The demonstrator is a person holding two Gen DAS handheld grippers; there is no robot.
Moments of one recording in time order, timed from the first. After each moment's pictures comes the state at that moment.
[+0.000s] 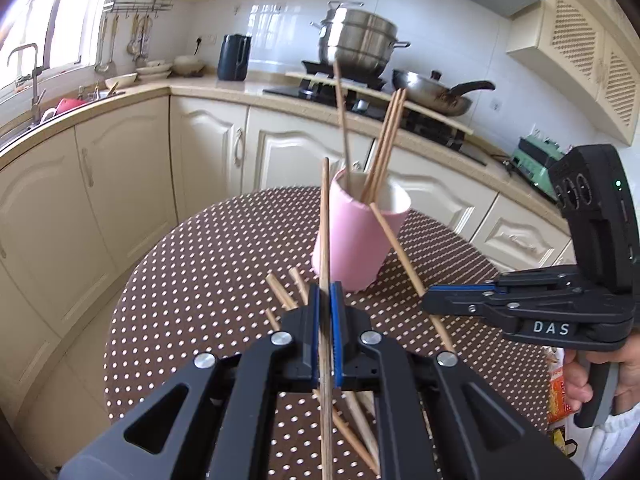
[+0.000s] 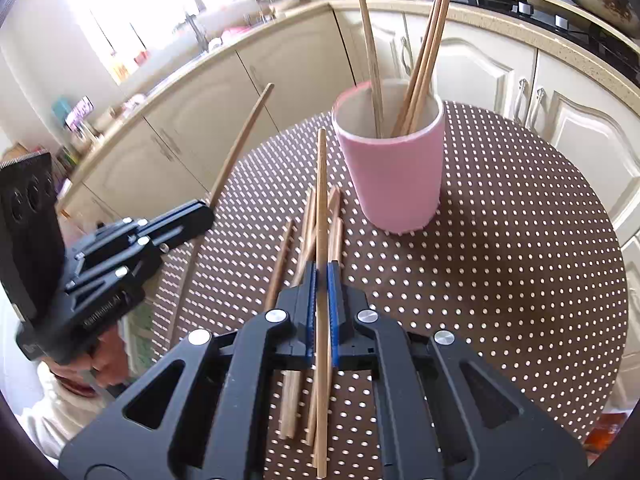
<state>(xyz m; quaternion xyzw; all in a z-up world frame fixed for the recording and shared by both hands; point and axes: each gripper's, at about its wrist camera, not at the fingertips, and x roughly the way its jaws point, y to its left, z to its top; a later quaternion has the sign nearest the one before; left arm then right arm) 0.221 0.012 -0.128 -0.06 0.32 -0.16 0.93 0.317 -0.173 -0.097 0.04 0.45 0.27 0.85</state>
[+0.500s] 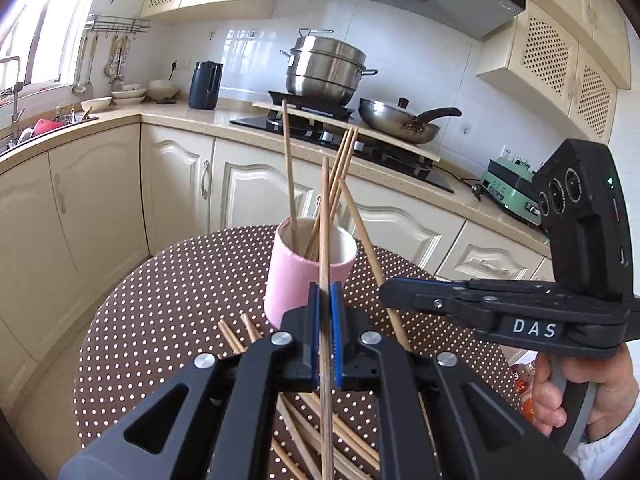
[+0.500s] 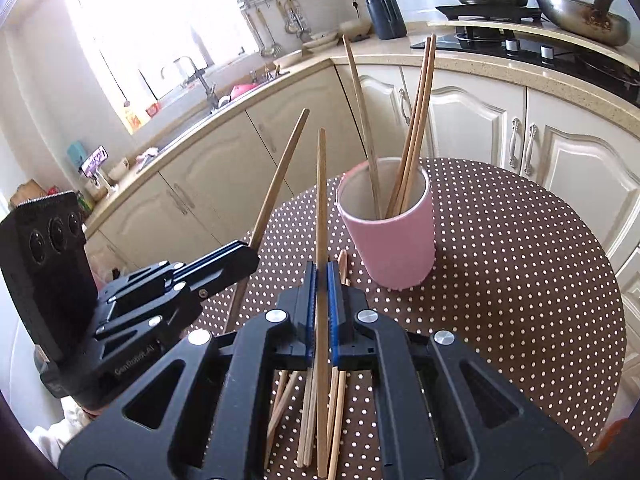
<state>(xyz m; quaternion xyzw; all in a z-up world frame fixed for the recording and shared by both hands) 0.230 -0.020 -0.102 -0.07 0.27 -0.20 0.94 0.319 -0.178 -0.064 0.09 0.37 0.28 0.88</state>
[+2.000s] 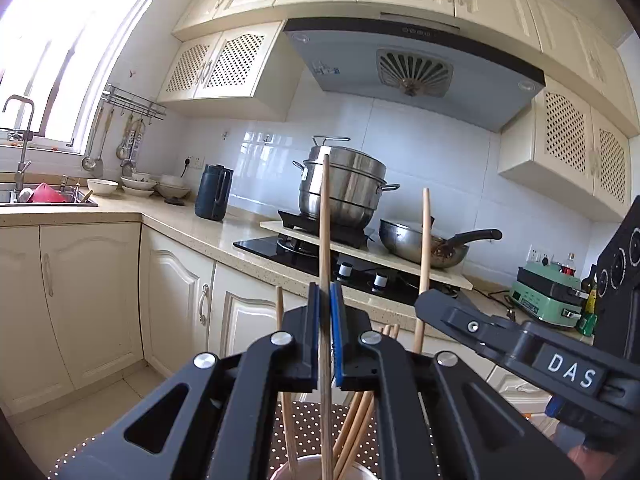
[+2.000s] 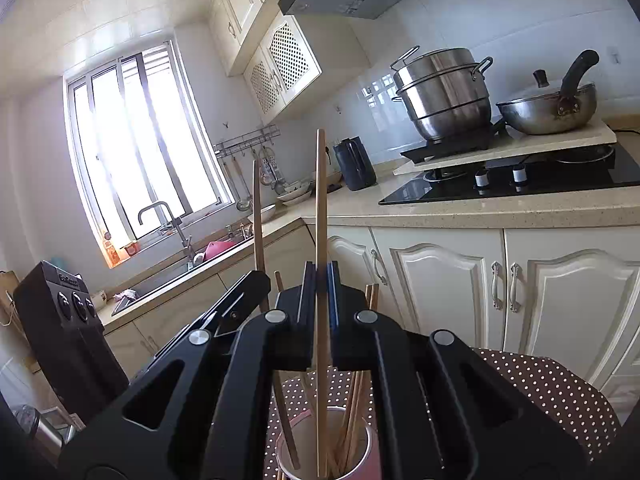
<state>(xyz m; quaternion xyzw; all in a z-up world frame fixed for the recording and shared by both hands) 0.371 -0.051 -0.052 -0.12 0.07 -0.15 0.98 0.410 -0.206 -0.016 0.17 0.13 0.21 0.95</state>
